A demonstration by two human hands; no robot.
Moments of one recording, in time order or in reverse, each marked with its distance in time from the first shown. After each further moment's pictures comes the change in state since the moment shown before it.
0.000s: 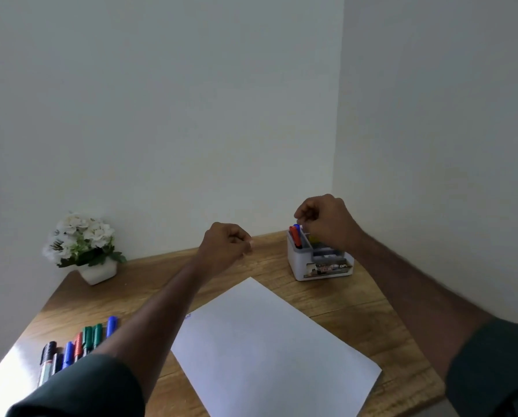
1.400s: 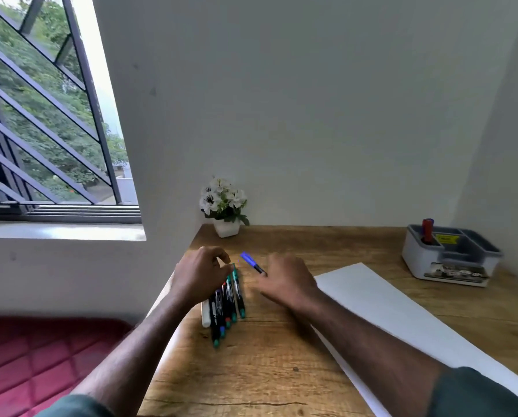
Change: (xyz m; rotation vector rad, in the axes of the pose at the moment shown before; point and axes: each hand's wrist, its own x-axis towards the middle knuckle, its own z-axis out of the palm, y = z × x) left_hand -0.173 -0.114 -0.173 0.700 0.348 -0.278; right_hand -0.106 -0.213 0.221 -0.245 -0.421 -0.102
